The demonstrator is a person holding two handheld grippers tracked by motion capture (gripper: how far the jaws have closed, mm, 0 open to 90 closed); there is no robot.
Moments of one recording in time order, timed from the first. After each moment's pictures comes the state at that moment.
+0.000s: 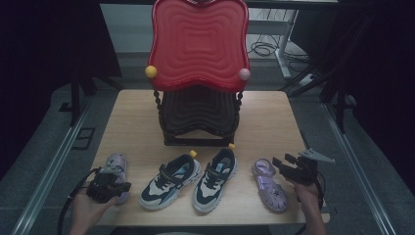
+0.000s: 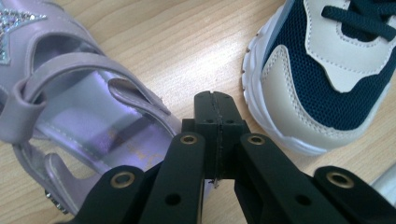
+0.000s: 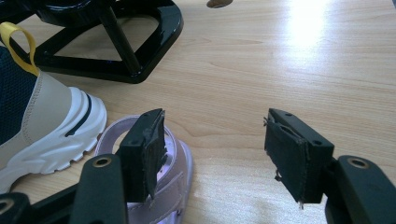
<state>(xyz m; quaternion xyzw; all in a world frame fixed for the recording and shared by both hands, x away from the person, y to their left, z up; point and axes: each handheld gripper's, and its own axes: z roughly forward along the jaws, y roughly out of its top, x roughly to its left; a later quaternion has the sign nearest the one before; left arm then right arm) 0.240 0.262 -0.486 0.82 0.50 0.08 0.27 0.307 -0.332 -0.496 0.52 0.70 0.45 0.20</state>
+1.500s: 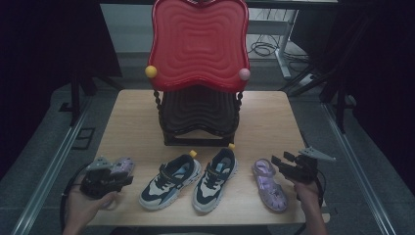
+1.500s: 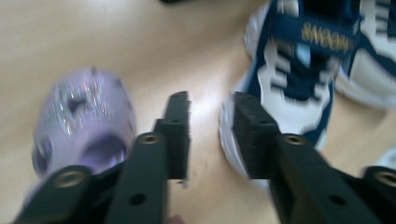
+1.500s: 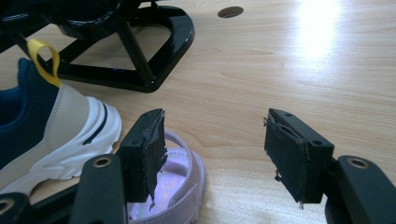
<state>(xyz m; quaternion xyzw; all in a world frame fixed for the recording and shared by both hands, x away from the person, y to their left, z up) 0.246 0.266 -0.456 0.79 0.47 0.10 0.37 0.308 -0.330 -0.489 0.51 0.70 0.46 0.19</state>
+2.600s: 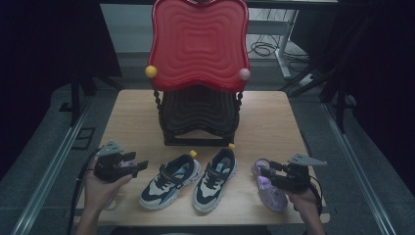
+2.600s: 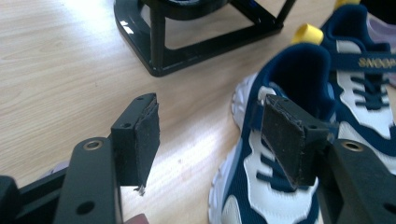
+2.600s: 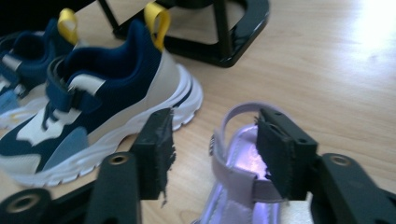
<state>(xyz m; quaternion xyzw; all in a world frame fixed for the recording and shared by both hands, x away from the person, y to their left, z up) 0.275 0.238 -0.444 0.77 0.46 0.13 0.42 0.277 -0.296 -0.471 0.44 0.76 0.46 0.13</state>
